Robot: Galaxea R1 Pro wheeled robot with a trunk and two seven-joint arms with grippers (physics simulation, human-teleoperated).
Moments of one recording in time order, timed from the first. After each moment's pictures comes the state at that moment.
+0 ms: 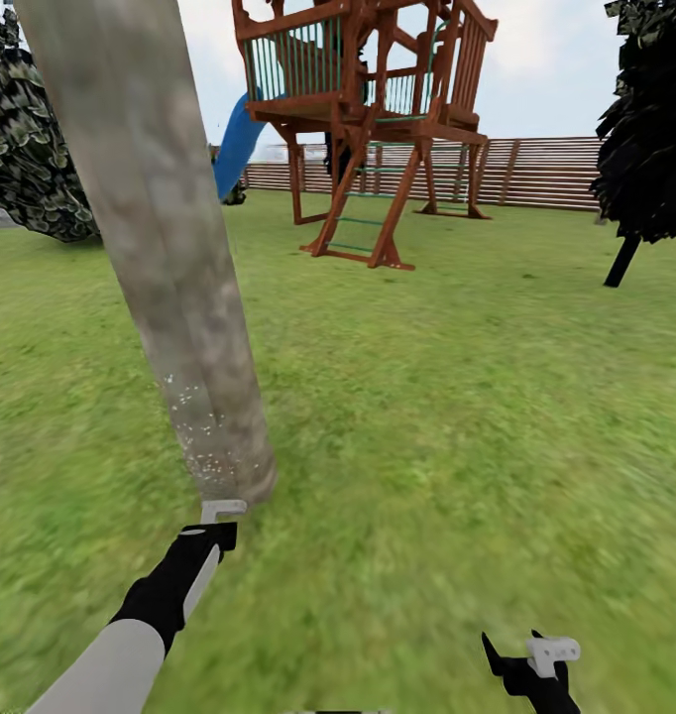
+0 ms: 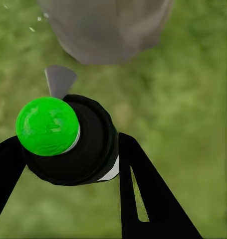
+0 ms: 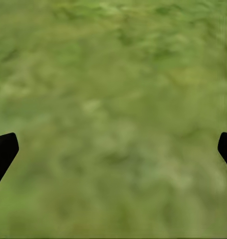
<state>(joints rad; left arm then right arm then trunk) -0.63 -0.02 0.02 -0.67 0.01 0.41 0.20 -0.42 -0.11 -1.06 -0.19 0.87 -0.67 0.33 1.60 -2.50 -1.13</state>
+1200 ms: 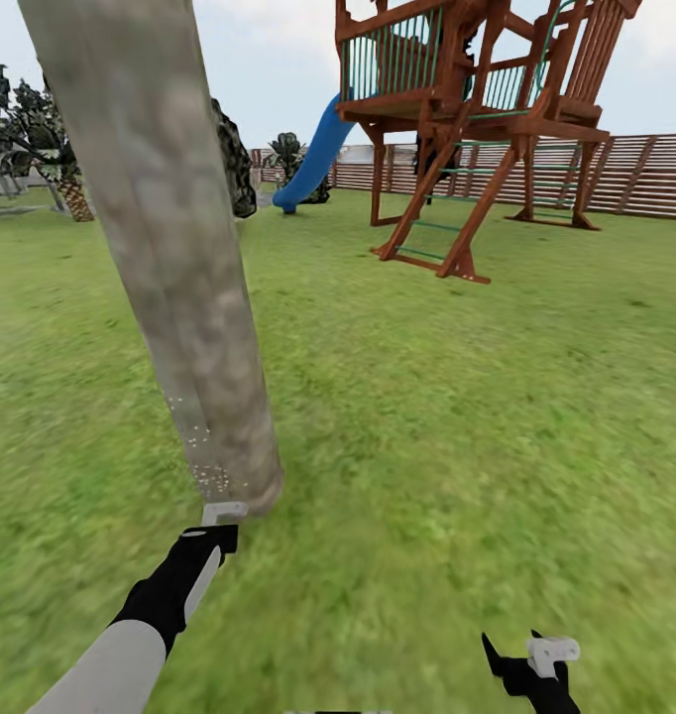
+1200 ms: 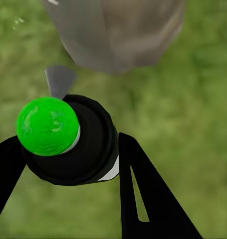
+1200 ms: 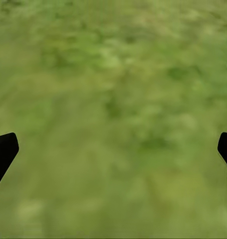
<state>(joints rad) -0.63 -0.02 0.02 -0.66 0.01 0.41 0.20 -0.42 -0.11 -1.06 -0.18 0.87 -0.67 0.33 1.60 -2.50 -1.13</state>
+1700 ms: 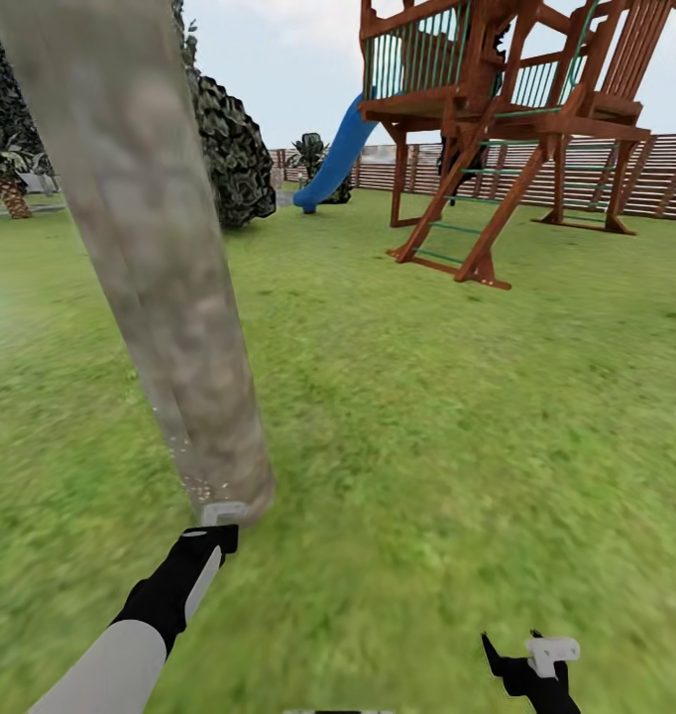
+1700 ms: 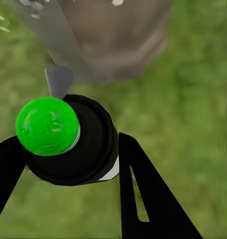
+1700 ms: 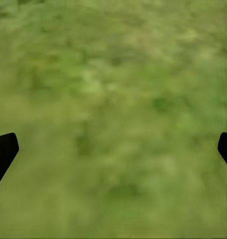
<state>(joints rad) -0.63 -0.02 0.02 -0.66 0.01 0.41 0.20 -0.42 -0.11 -1.06 -0.19 0.87 -0.67 0.33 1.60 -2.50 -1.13</state>
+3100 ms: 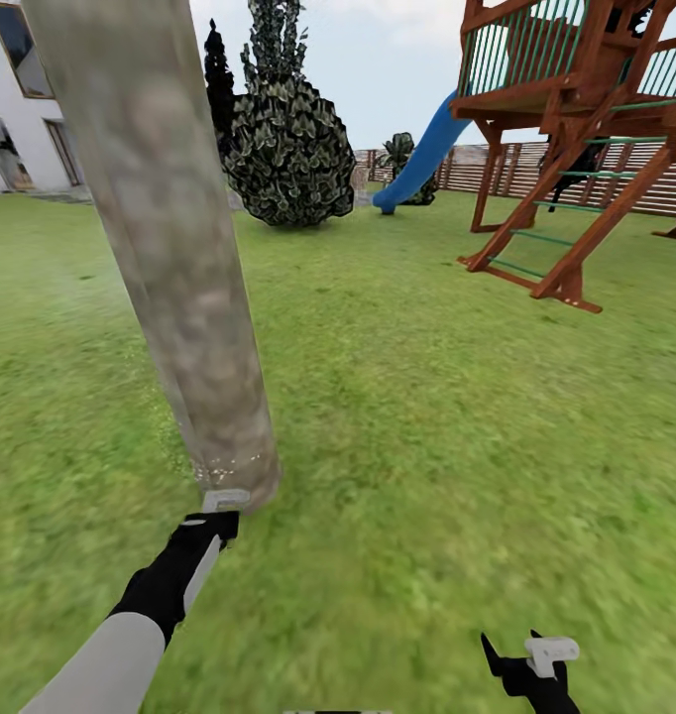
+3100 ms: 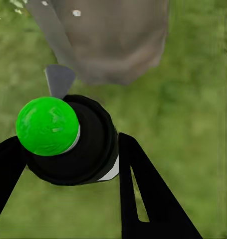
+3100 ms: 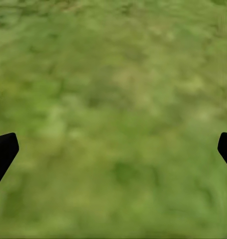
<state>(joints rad) -0.65 -0.02 0.01 -0.71 0.01 0.42 0.18 -0.42 -0.11 -1.06 -0.18 0.87 -0.67 0.33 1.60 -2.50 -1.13</state>
